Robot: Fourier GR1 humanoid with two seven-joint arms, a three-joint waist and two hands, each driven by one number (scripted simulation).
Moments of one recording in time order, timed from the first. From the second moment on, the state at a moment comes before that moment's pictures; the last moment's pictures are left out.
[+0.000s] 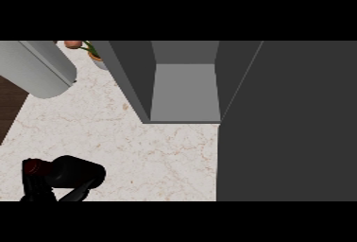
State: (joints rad) left arm 0.28 0.01 0.16 -1.44 0.25 0.38 -0.42; right arm 0.10 -0.06 -0.01 -2.38 -0.25 0.25 0.41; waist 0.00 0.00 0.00
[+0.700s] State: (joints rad) left arm 0.15 0.01 0.22 -1.11 0.36 0.28 -0.64; right arm 0.10 -0.04 0.00 -2.38 -0.20 0.25 0.39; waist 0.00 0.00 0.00
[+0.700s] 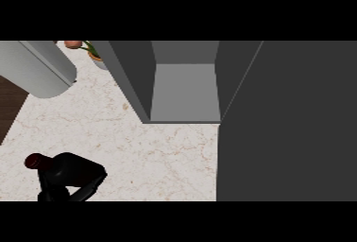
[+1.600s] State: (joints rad) left arm 0.05 0.04 0.27 -0.87 0.44 0.08 -0.79; right arm 0.10 -0.06 -0.04 -2.38 -0.24 0.28 0.39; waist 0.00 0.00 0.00
